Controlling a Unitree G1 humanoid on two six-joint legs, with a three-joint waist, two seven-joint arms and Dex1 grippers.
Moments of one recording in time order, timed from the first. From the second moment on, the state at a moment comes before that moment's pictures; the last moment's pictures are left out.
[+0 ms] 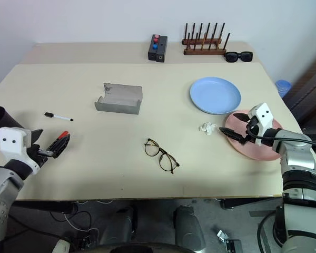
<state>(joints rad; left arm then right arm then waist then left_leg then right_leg) 0.19 0.52 0.49 -0.50 -0.44 0.55 -0.37 -0.51 -0.74 -0.16 0.70 0.27 0.00 1.11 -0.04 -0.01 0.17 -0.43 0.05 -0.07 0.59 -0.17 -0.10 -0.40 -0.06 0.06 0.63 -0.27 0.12</state>
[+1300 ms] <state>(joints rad) -0.05 0.58 0.44 -0.47 -0.37 1.23 -0.11 -0.45 -0.30 0.24 -0.24 0.31 0.50 0.75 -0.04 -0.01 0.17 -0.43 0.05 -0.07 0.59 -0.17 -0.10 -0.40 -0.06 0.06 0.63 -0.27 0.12</state>
